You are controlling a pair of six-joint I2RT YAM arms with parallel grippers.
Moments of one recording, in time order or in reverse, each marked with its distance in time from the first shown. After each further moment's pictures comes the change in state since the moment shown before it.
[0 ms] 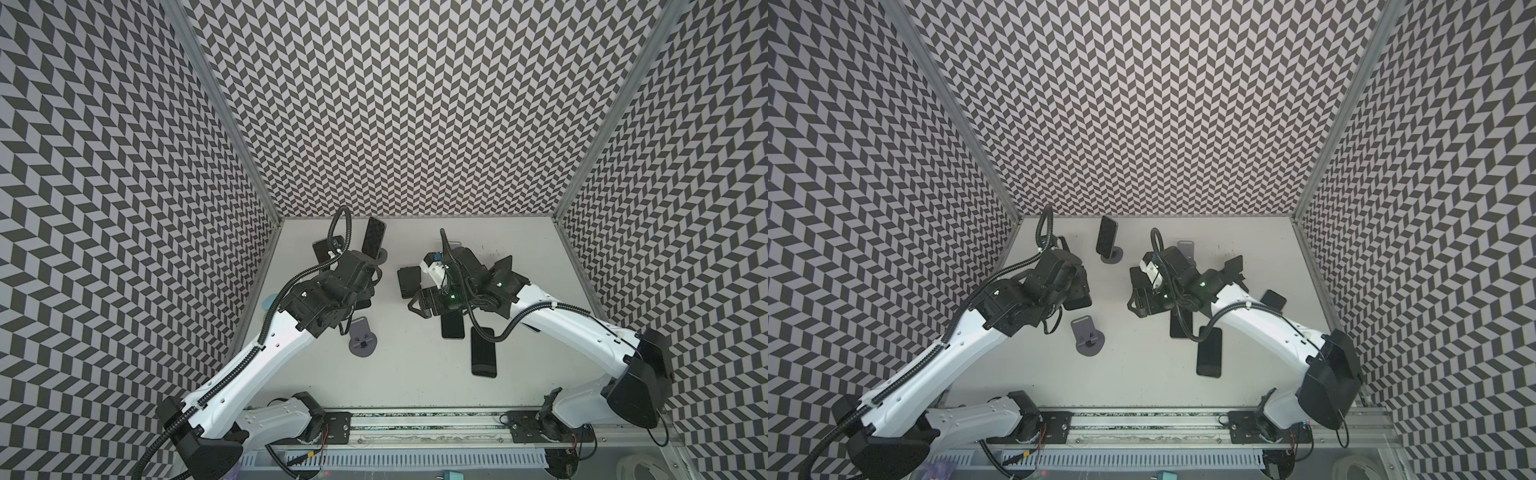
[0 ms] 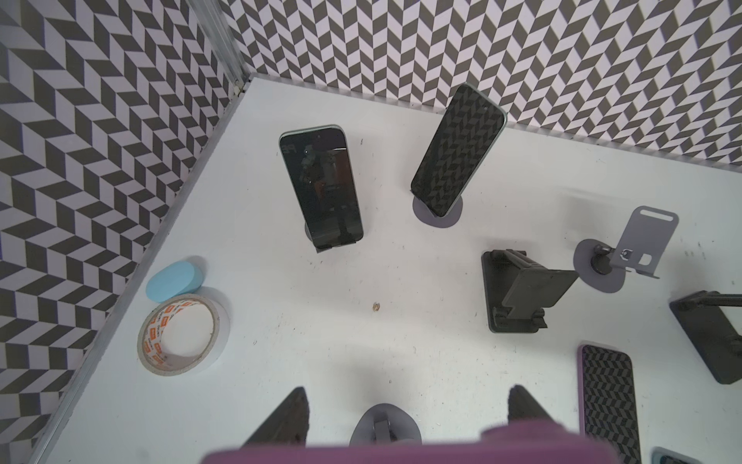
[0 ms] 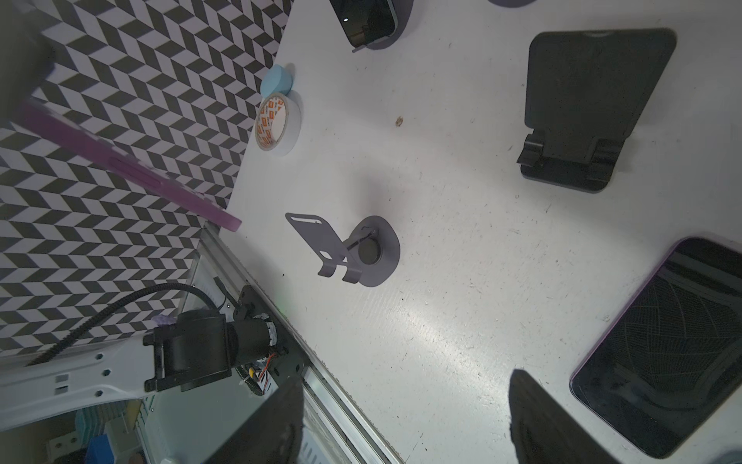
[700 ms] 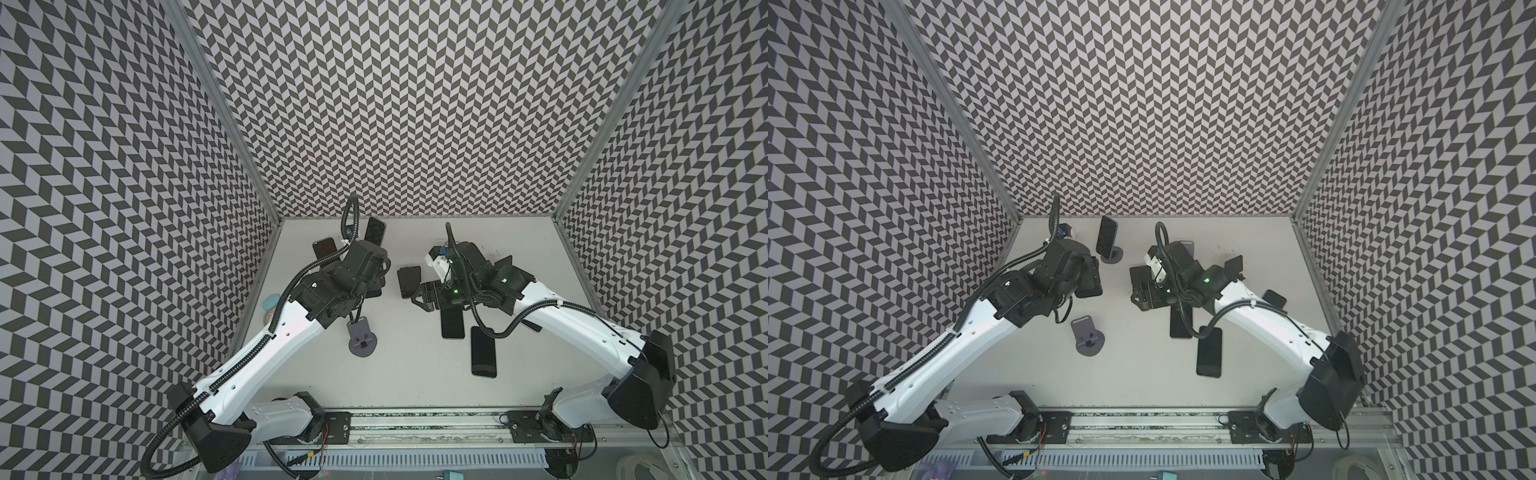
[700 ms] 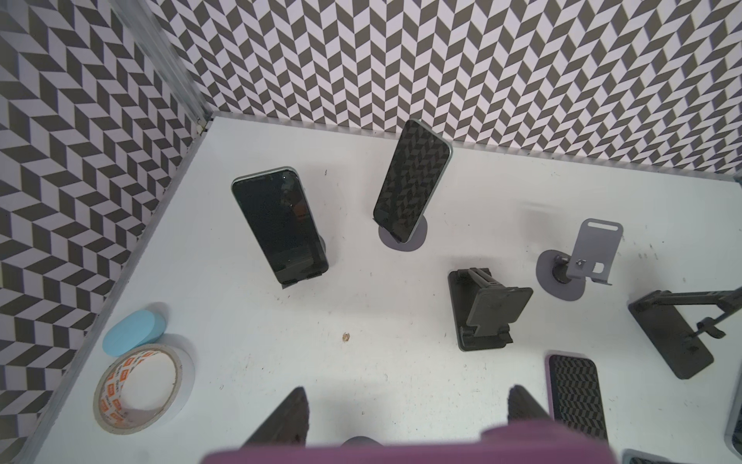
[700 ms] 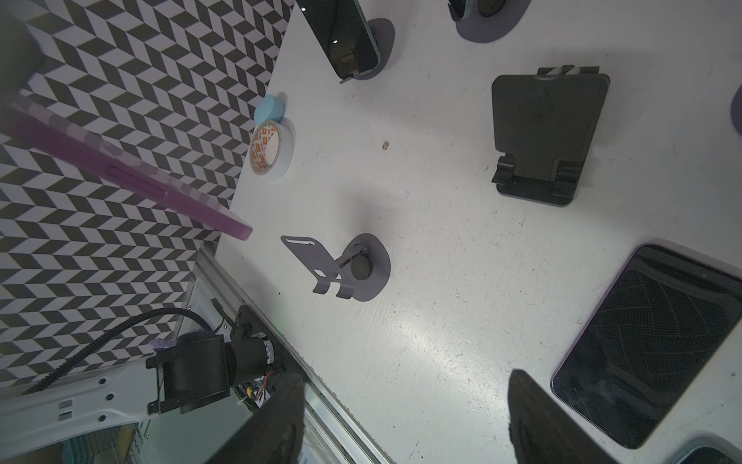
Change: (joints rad) left arm -0.021 0.086 0.077 0.087 0.024 0.086; right arm -0.028 -0.021 0.020 -0.026 0.042 0.018
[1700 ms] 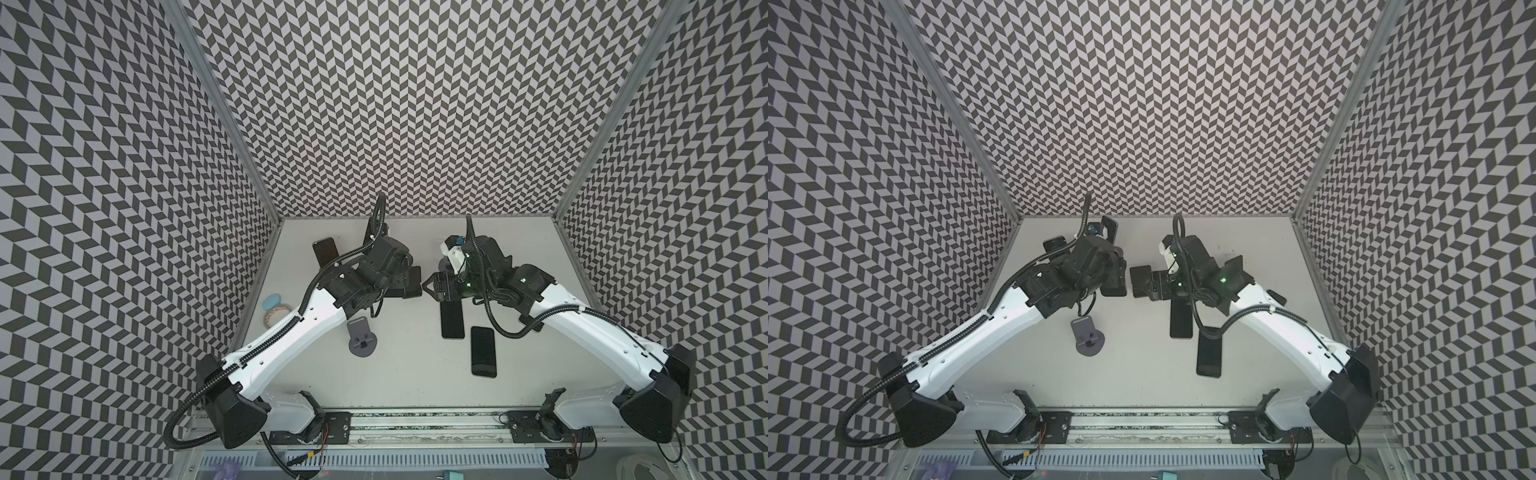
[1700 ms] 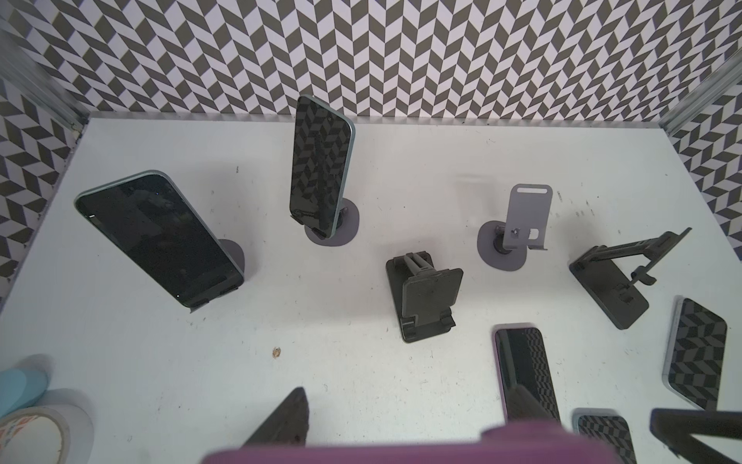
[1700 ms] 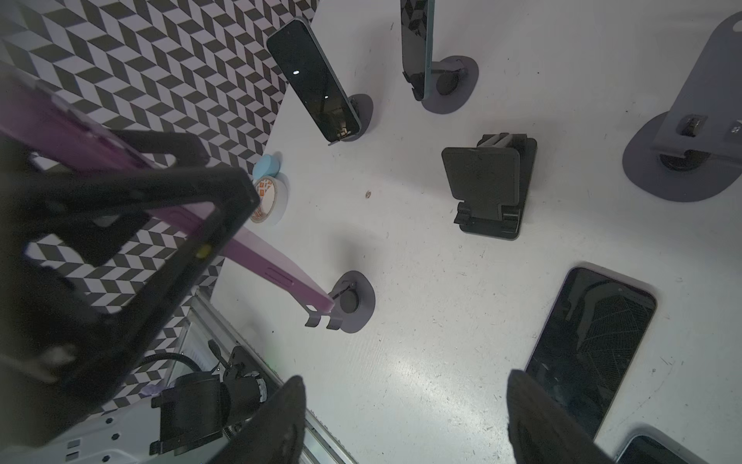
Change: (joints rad) left arm -0.061 0.129 0.014 0.114 0.117 0.041; right arm -0.051 -0.086 -0.019 0.012 0.063 0.004
